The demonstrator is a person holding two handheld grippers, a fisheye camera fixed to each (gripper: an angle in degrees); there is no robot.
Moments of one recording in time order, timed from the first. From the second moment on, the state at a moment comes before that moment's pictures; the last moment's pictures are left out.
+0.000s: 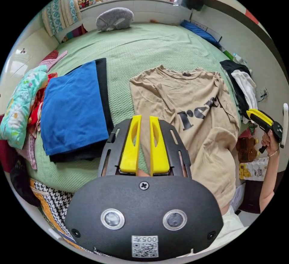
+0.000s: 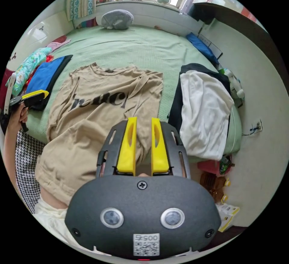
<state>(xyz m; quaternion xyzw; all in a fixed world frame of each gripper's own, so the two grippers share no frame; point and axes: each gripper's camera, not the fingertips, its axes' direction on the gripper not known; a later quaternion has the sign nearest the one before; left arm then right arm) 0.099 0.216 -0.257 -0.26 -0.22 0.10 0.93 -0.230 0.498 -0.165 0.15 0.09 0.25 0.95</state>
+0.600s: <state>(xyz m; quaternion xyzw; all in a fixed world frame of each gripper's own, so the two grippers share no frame) 0.033 0.135 -0.120 -0.25 -0.17 0.00 0.95 -0.054 0.328 -0.099 0.09 0.03 0.34 0.94</state>
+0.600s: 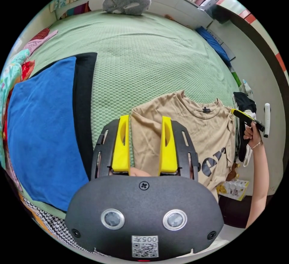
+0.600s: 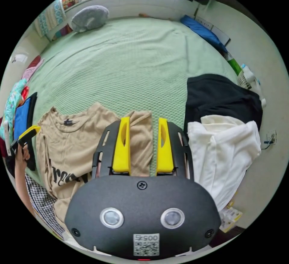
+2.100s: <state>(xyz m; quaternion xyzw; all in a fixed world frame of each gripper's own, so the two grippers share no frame) 0.139 0.019 -0.095 -0.17 -0.41 0.08 0.89 -0.101 0.180 -0.174 0.20 0.16 0.29 0.92</state>
